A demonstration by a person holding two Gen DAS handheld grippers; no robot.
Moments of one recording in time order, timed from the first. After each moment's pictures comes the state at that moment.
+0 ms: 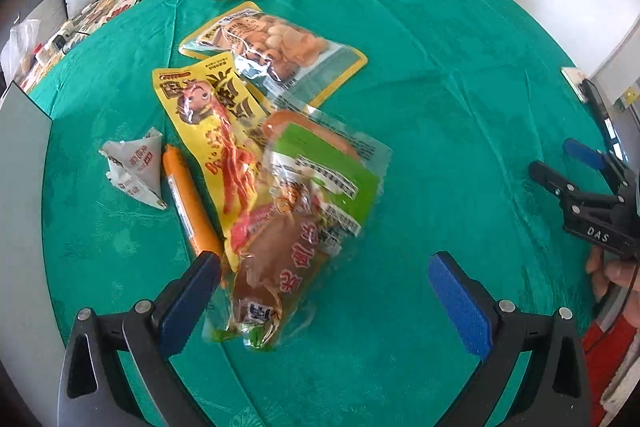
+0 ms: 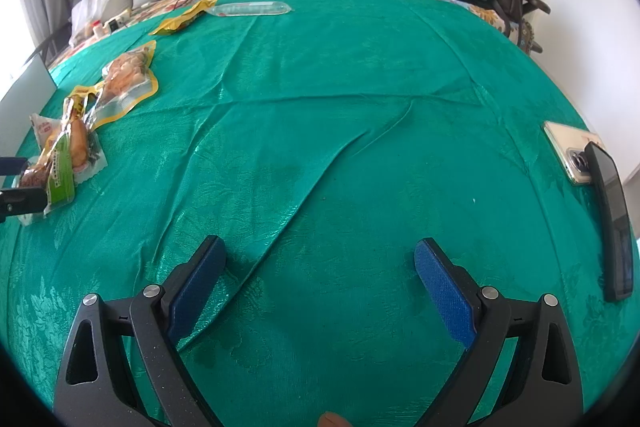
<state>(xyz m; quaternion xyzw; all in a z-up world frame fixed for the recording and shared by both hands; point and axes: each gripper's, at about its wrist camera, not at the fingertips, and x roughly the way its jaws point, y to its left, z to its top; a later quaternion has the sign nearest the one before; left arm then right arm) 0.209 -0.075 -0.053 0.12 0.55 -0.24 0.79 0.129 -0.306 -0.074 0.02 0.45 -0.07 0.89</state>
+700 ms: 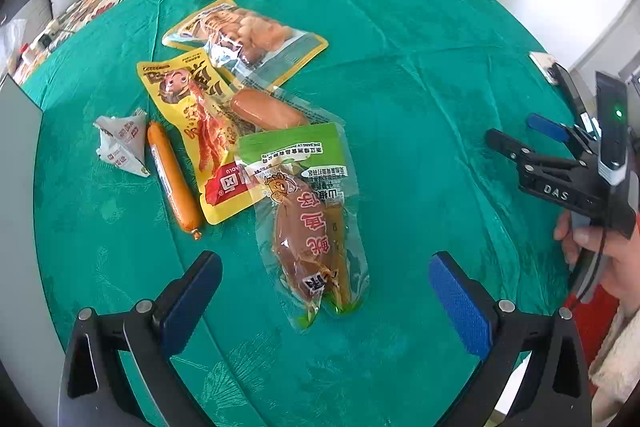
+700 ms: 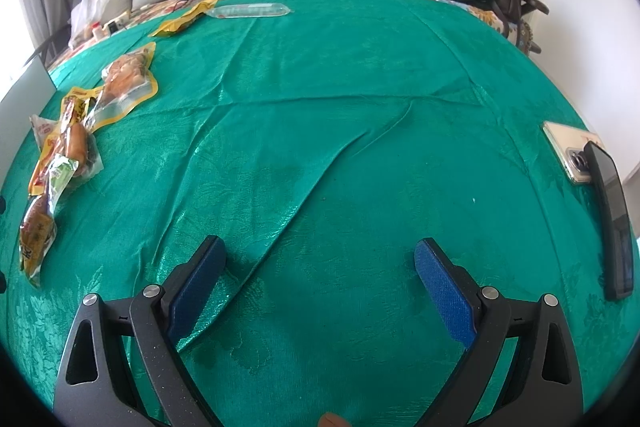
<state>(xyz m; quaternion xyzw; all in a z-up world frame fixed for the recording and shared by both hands) 0.190 -0.075 -0.049 0.10 0.57 -0.25 0.78 0.129 -0.305 -0.073 0.02 0.45 -0.08 0.89</state>
